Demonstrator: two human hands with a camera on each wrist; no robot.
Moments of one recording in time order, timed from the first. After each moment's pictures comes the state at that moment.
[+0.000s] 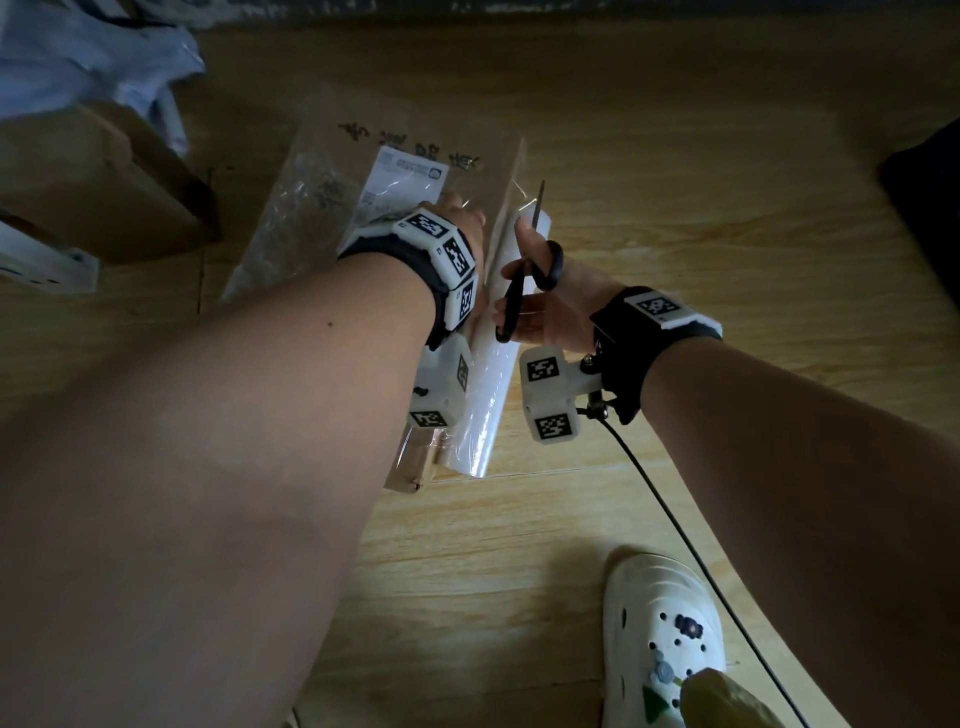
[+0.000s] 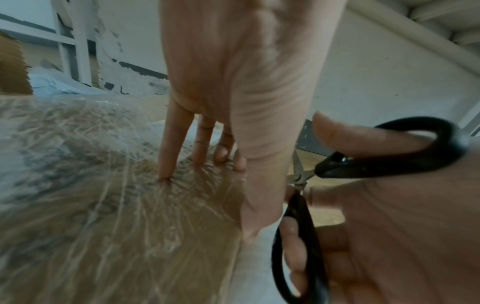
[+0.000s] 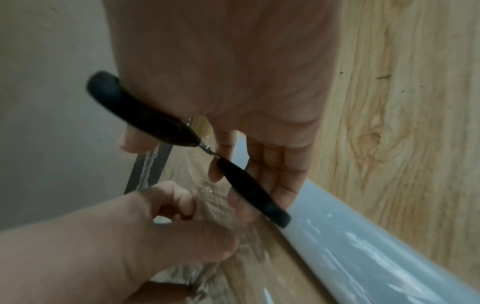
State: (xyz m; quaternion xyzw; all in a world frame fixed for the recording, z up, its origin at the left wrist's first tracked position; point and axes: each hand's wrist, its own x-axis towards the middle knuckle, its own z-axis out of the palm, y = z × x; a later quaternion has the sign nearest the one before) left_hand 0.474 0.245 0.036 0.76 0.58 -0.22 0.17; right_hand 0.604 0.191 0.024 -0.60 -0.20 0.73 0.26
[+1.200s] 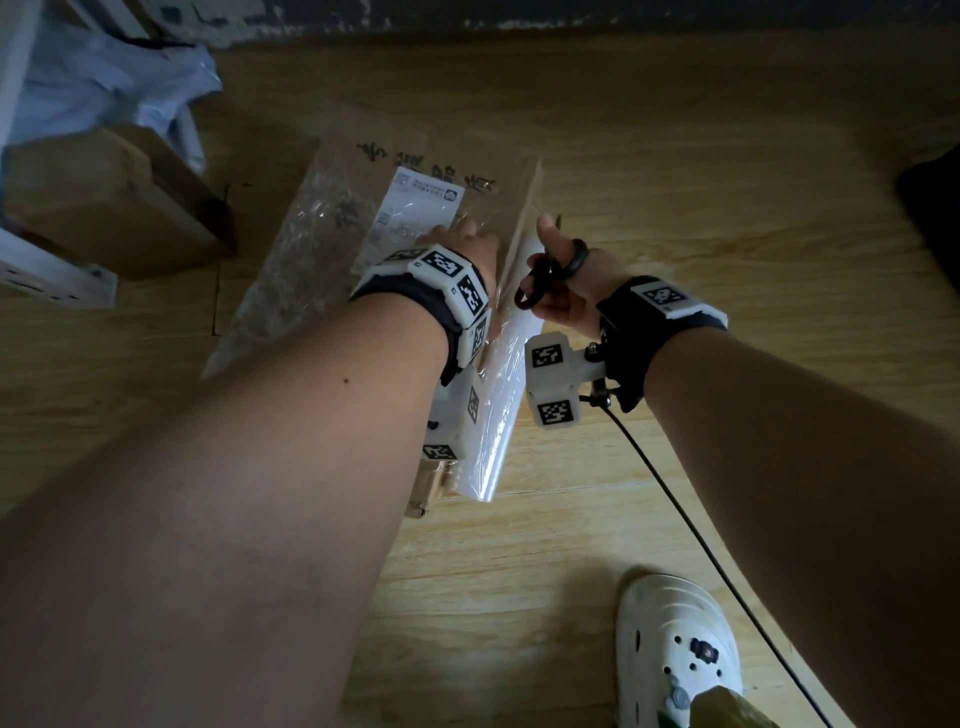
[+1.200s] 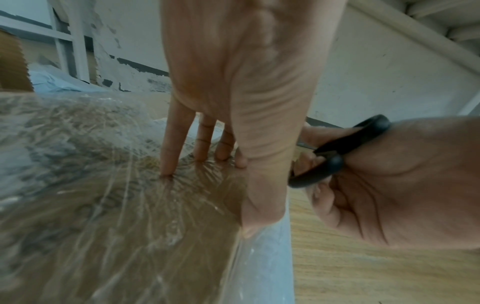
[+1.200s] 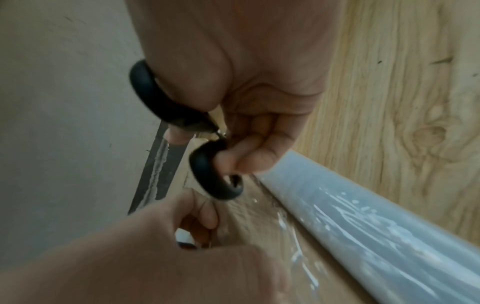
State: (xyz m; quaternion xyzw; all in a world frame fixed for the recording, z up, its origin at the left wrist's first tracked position) left_hand 0.470 0.243 0.033 0.77 0.57 -0.20 0.19; right_hand 0.607 0.219 0.020 -0.66 -0.23 0.65 0.31
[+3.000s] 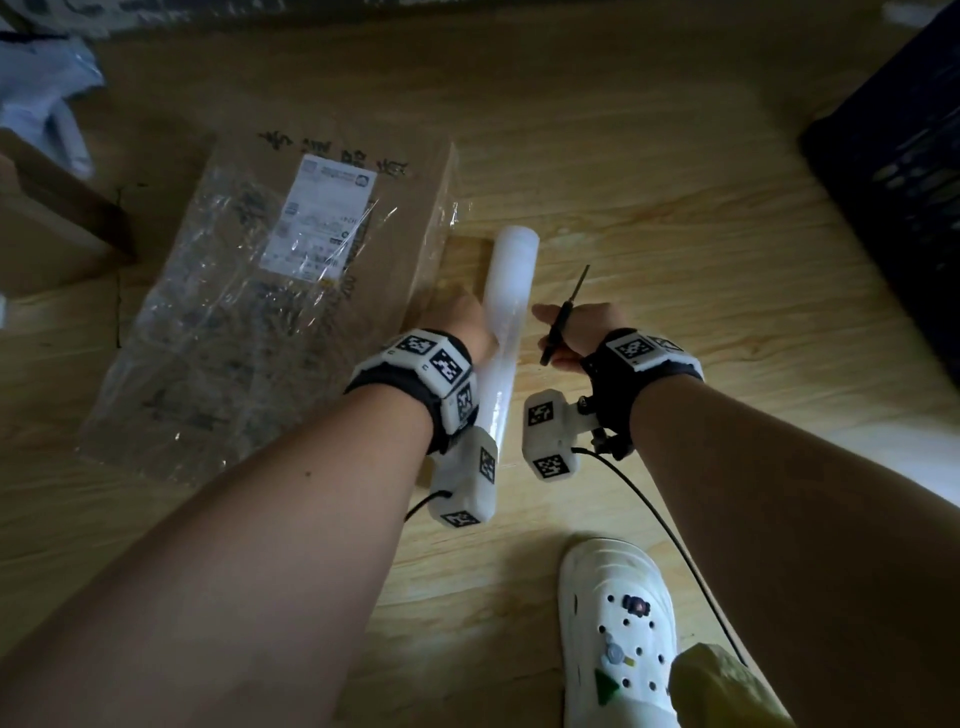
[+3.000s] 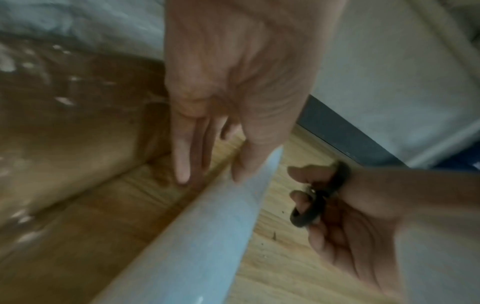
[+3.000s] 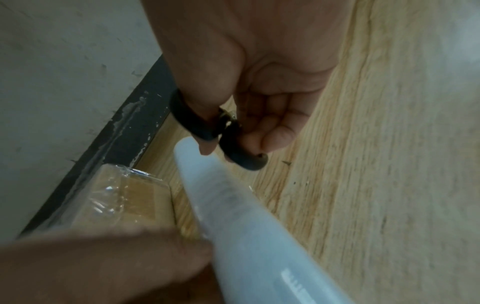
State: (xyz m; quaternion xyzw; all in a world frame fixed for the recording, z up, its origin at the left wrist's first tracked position) left_hand 0.547 0.181 -0.006 0.66 0.64 -0.12 0.37; right_hand 0.683 0.154 -0.012 -0.81 -0.18 0.53 0.19
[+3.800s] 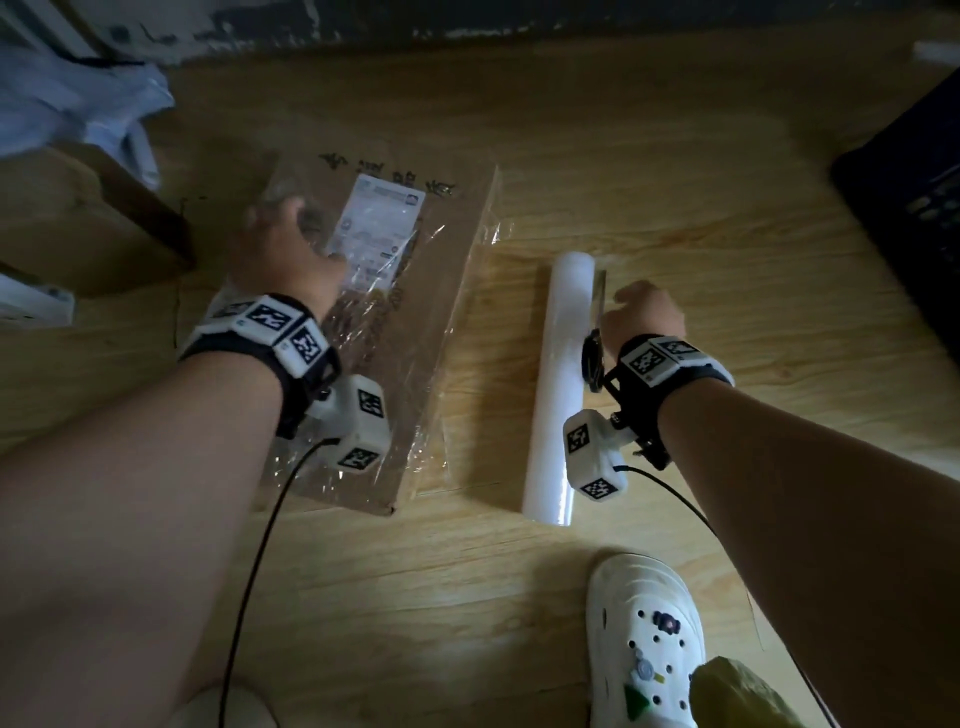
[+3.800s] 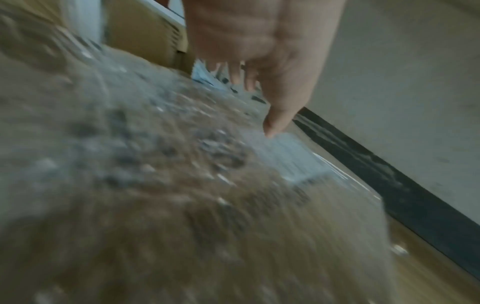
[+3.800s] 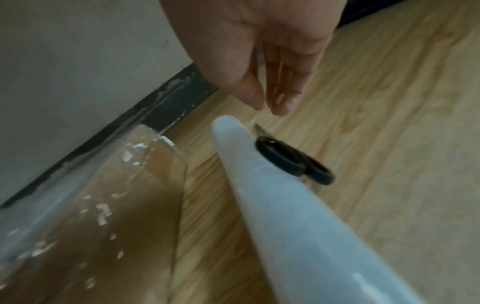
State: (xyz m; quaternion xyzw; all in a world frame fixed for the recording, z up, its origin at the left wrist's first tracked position) left_hand 0.397 0.238 0.024 0.55 0.80 0.13 0.20; right_hand 0.675 0.164 0.015 -0.87 -0.40 0.27 0.07
